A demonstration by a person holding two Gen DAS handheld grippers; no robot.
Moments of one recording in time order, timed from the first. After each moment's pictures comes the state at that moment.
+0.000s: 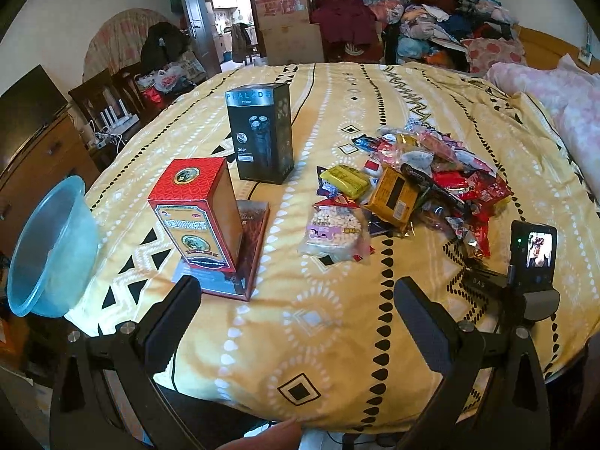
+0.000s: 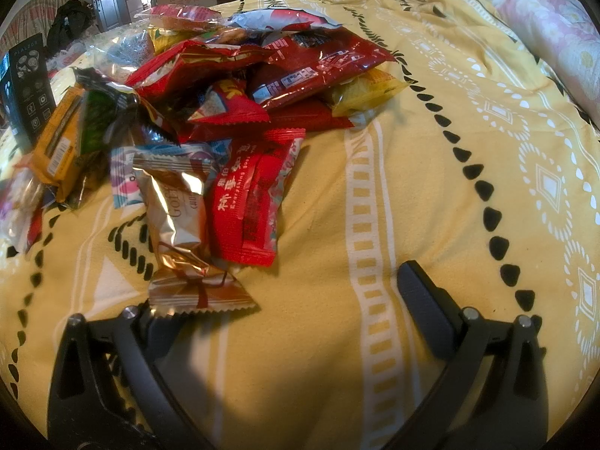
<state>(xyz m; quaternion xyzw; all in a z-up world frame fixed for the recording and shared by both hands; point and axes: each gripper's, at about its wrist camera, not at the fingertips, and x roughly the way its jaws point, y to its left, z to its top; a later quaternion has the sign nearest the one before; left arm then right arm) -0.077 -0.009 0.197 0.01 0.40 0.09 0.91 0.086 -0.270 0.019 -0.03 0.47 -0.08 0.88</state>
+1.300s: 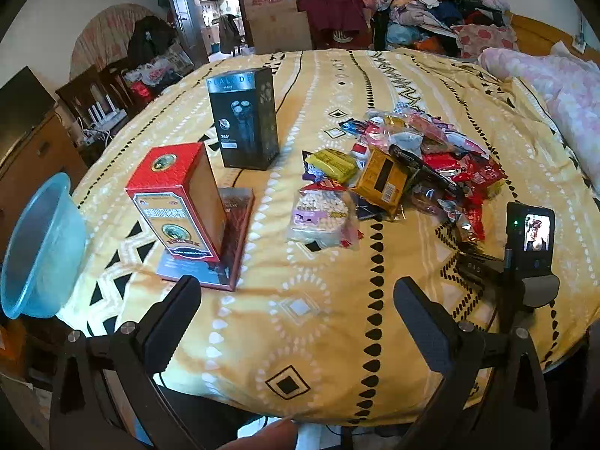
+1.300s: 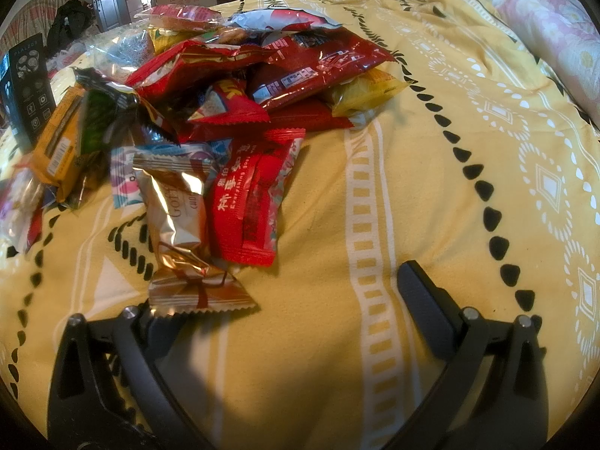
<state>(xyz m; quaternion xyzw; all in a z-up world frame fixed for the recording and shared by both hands) -0.073 -0.015 0.183 0.02 0.43 0.06 0.90 0.087 -0.270 0.018 -0.03 0.47 -0.08 0.88</state>
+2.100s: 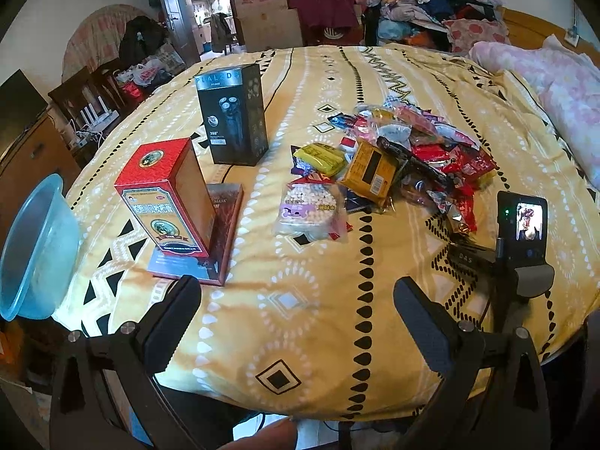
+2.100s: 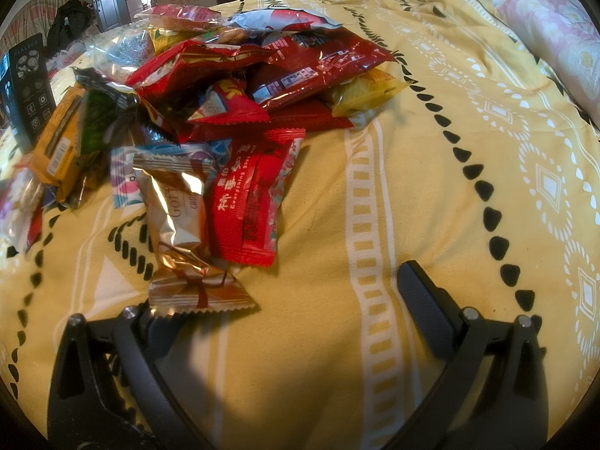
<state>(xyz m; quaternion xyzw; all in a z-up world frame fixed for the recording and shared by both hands) -0.075 -0.026 0.176 0.02 0.43 0.05 0.90 0.087 -0.270 0.018 -0.03 0.47 -0.08 0.88</state>
